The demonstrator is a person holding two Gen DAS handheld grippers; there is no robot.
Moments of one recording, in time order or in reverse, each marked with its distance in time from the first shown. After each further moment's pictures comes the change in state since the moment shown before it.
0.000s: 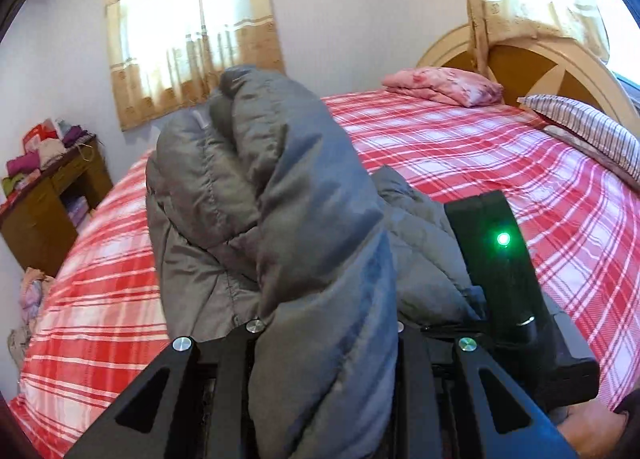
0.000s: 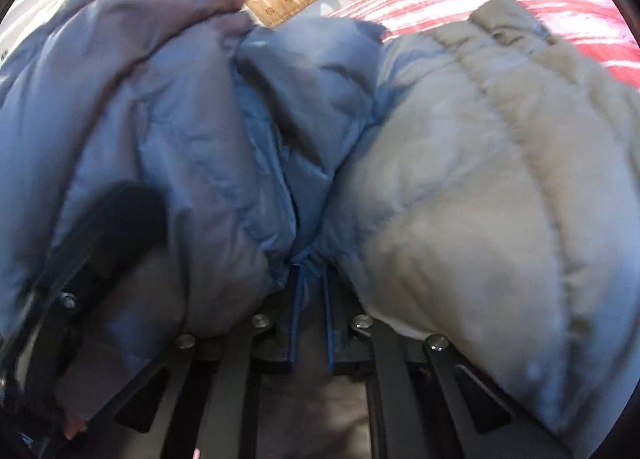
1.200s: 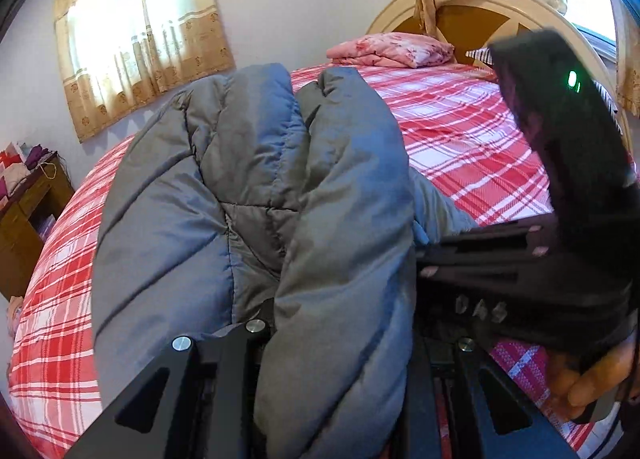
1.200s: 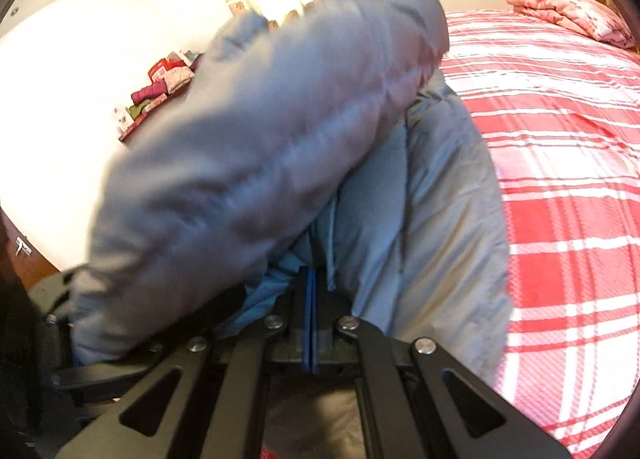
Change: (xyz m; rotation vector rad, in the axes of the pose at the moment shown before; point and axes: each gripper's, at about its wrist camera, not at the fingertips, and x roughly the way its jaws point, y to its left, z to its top) left arm 0.014 -0.079 -0.030 0.141 0.075 -0.090; right arm -0.089 -0.004 -0.006 -0.083 -0.114 -0.130
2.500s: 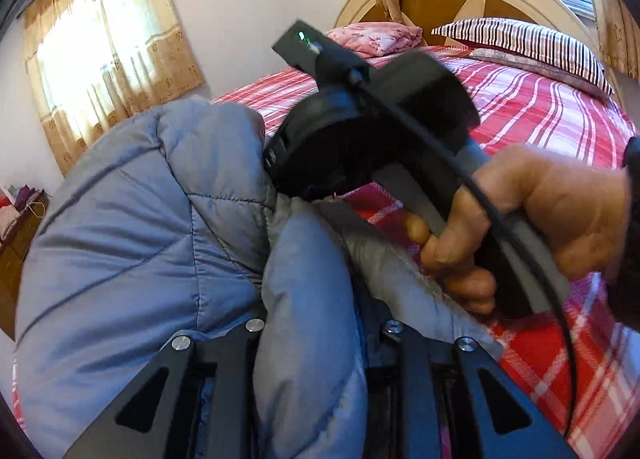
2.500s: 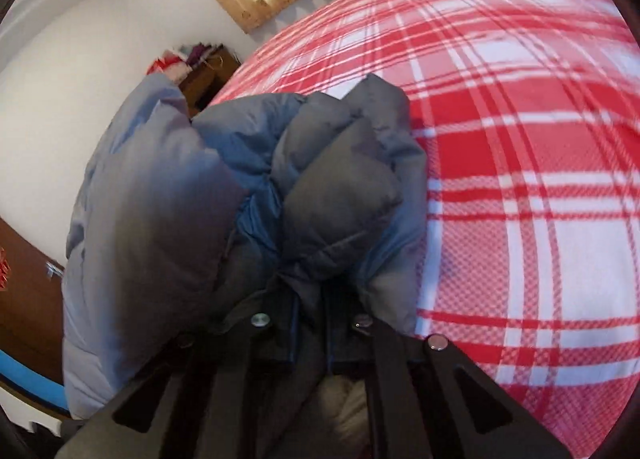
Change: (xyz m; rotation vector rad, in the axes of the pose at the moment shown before) left arm 0.066 -0.097 0.016 0.126 -0.018 0.006; right arm 0.092 -0.086 0.054 0.096 0.148 0.120
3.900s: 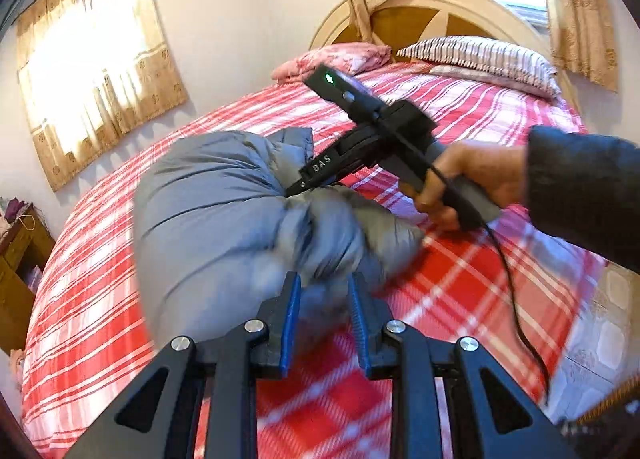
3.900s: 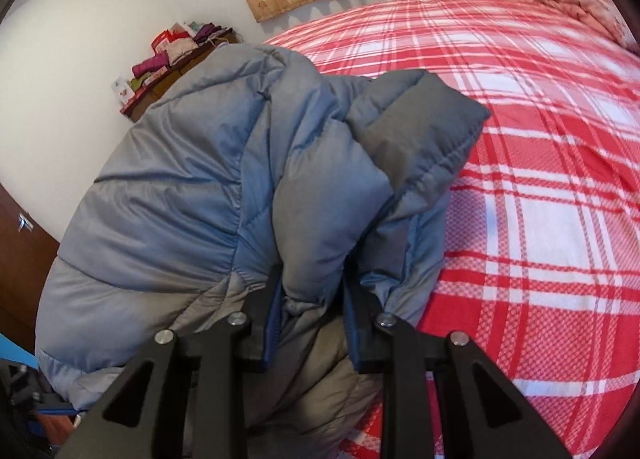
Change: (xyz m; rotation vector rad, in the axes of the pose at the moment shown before) left arm -0.151 0.038 -0.053 0.016 -0.064 -0.111; right arm -0.016 0.032 -0.033 -0.168 -0.007 -0.118
